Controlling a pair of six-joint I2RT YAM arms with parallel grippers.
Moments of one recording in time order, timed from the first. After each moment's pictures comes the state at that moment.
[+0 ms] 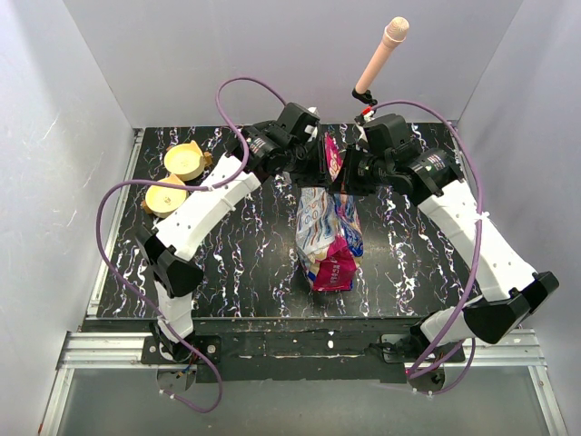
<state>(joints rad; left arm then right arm) -0.80 1.89 2.20 -1.08 0.05 -0.73 0.62 1.41 1.69 -1.00 -0.13 0.61</state>
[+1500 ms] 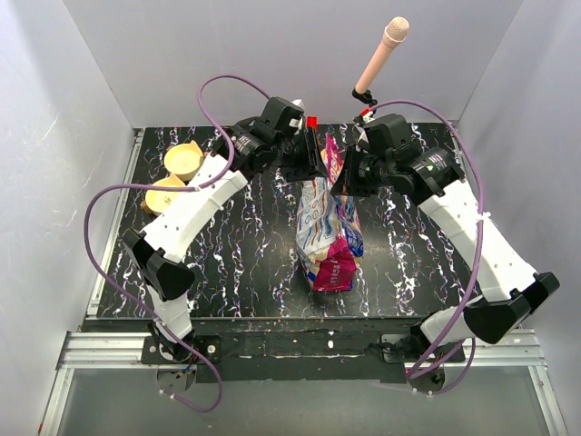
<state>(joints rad) -0.74 1.83 2.13 -1.01 0.09 -0.76 0.62 1.41 1.71 -1.03 -0.13 0.57</state>
